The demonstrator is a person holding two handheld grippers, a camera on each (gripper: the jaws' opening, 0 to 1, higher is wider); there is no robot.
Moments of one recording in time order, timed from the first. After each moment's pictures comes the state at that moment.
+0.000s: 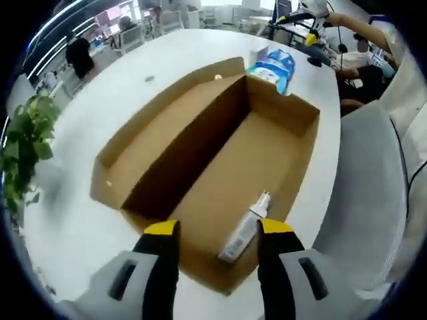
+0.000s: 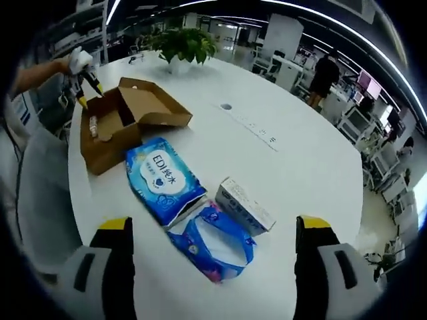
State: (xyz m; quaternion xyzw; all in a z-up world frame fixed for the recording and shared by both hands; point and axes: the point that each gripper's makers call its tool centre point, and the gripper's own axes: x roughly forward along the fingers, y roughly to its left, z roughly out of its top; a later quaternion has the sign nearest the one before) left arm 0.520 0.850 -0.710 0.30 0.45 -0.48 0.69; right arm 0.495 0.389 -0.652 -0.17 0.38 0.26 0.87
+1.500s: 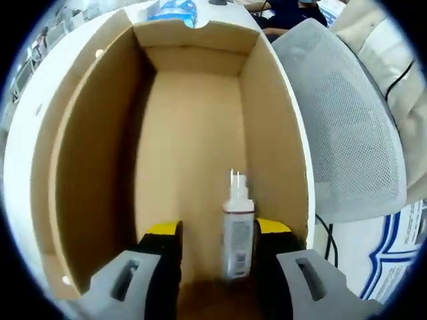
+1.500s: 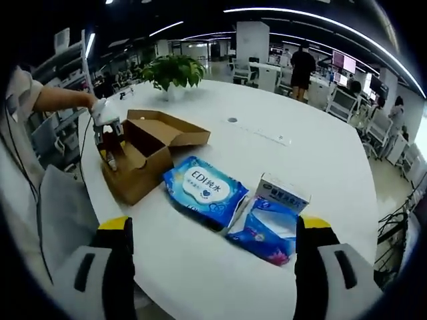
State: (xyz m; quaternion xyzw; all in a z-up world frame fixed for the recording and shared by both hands) left arm 0.500 0.835 -0.785 0.42 0.45 -0.65 0.45; right arm 0.441 0.435 -0.643 -0.07 0.35 0.22 0.91
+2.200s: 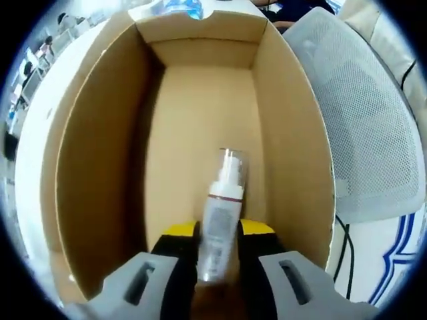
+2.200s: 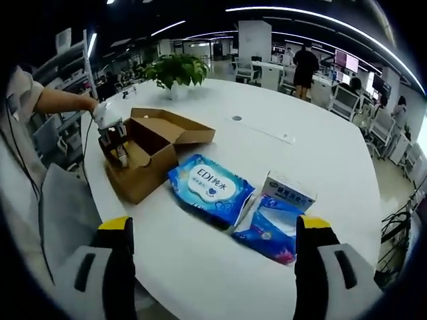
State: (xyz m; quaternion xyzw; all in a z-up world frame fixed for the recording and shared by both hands) left arm 0.511 0.833 -0.792 0.45 0.42 -0.62 0.48; right arm 0.435 0.443 -0.647 -0.07 0.35 0.23 0.91
